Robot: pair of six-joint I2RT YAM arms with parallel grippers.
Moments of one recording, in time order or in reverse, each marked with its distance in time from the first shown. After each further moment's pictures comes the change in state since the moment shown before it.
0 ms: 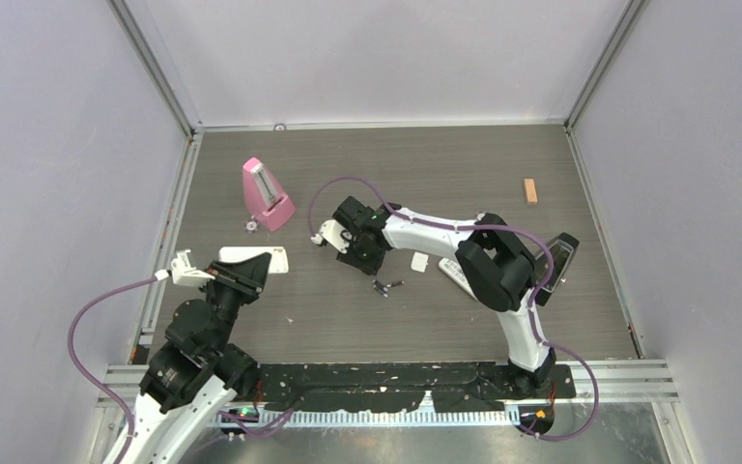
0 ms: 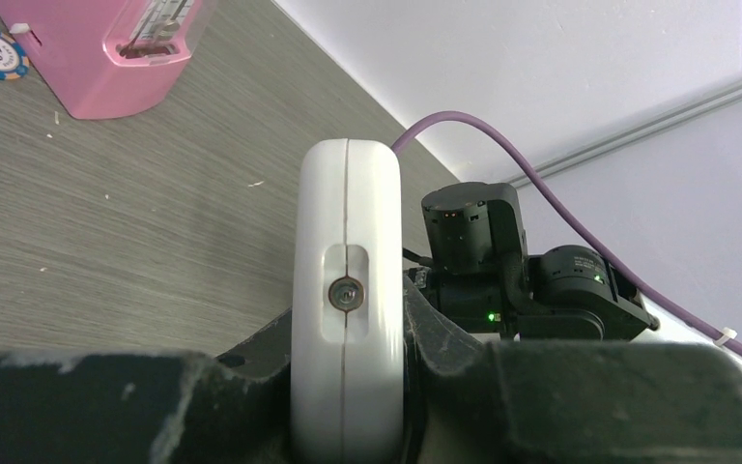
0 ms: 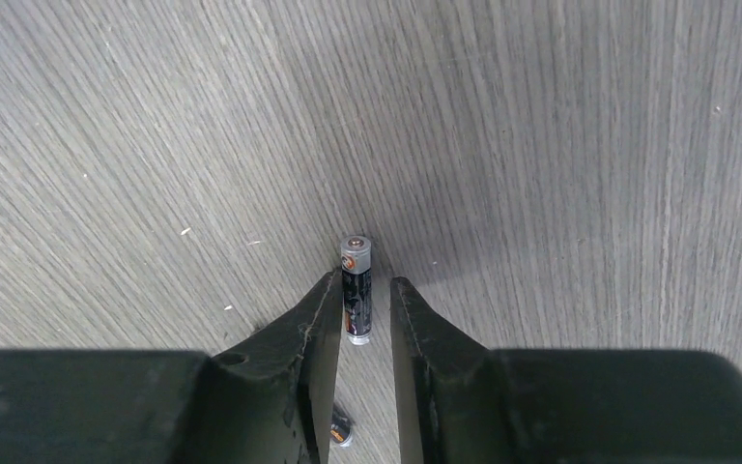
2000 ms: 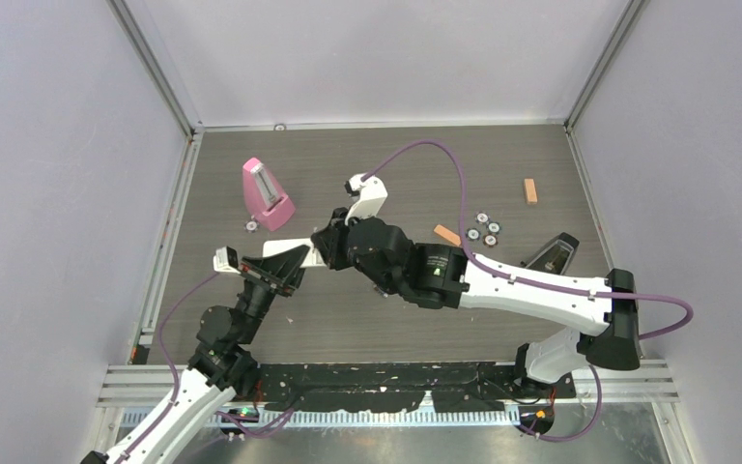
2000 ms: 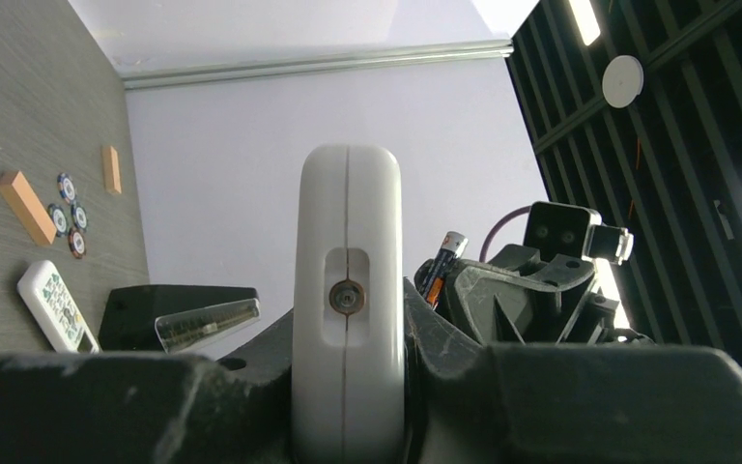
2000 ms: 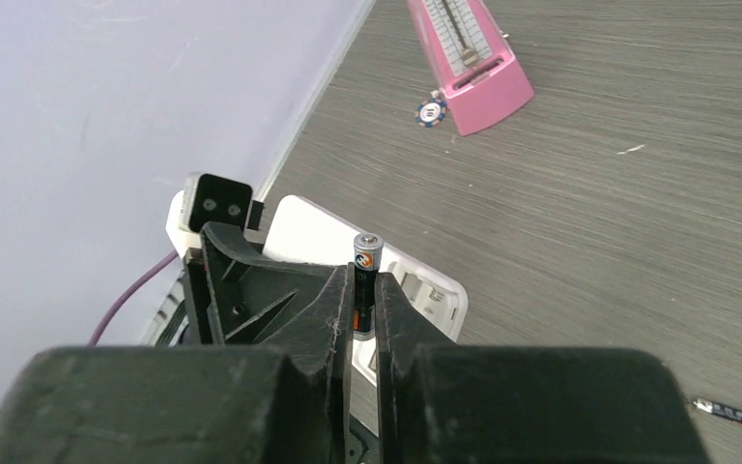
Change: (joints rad) left arm 0.000 0.109 -0.407 0.884 0.335 -0.660; right arm 0.380 -0.631 -0.147 0.449 0.577 1.077
